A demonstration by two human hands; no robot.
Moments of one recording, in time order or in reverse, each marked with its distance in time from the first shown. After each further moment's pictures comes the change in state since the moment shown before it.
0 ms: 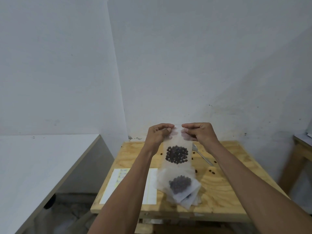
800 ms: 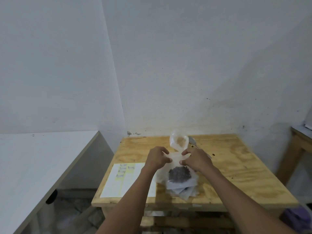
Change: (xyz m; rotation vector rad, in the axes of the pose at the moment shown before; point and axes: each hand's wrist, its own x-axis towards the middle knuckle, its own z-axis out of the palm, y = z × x) left_hand -0.042 -0.075 -0.011 0.911 -0.029 -0.185; right_hand -0.042 0.091 0.006 -0.933 -0.054 0.236
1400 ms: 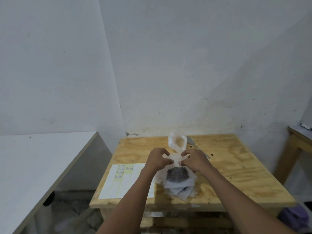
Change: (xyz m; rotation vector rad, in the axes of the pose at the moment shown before) left_hand 0.001 0.000 0.009 0.048 0.006 0.029; right_hand 0.000 0.004 0.001 0.081 -0.032 -0.007
